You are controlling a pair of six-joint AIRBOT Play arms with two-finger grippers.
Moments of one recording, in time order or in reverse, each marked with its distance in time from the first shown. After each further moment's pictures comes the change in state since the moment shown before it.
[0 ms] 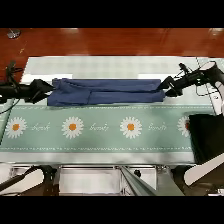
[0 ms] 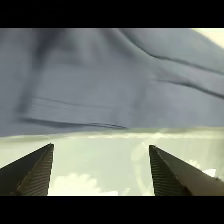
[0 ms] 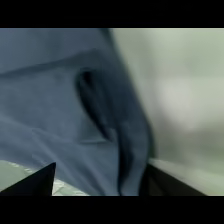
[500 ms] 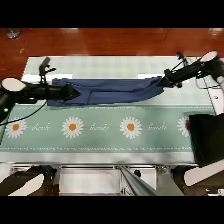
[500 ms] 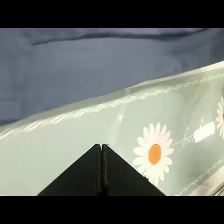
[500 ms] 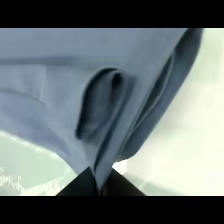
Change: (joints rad) left arm -0.426 0.065 -0.068 -0.080 0.185 0.026; right arm 0.046 0.162 0.038 -0.012 0.041 -0.060
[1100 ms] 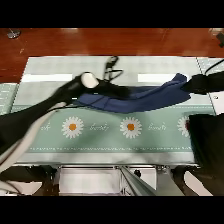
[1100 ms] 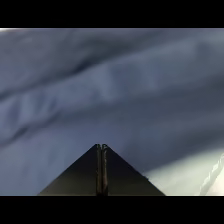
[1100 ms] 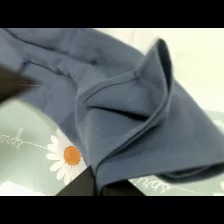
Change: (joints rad) left arm -0.557 -0.537 0.528 0.125 0.212 -0.163; right arm -0.005 0.765 -0.354 -0.153 0.041 0.021
